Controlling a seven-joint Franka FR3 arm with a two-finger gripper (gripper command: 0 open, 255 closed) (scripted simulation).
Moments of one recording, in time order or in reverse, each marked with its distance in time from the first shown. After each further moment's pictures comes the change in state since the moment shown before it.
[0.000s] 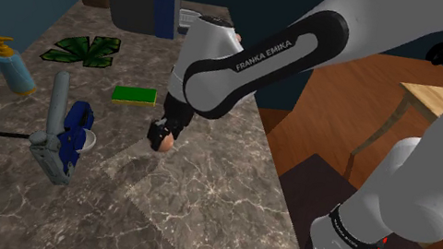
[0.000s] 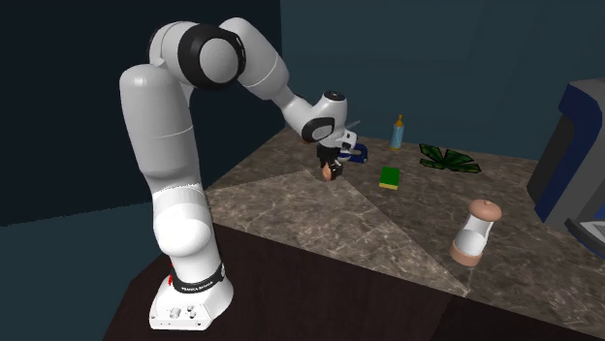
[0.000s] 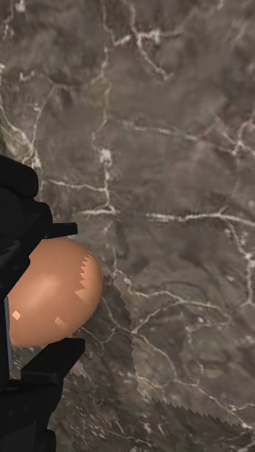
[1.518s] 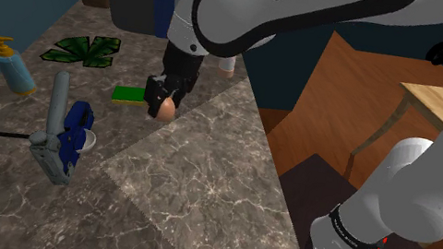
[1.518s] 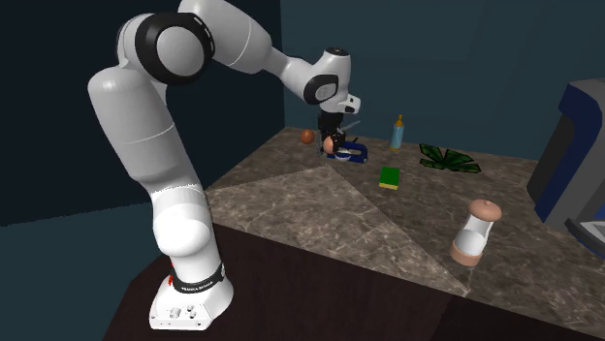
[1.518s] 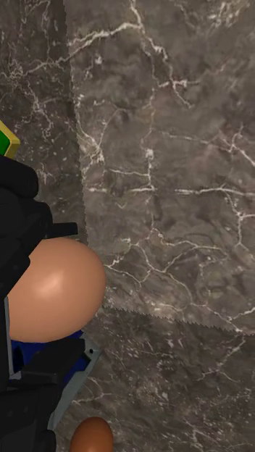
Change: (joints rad) arm -0.014 -0.165 -0.015 0.148 -0.028 -0.307 0.064
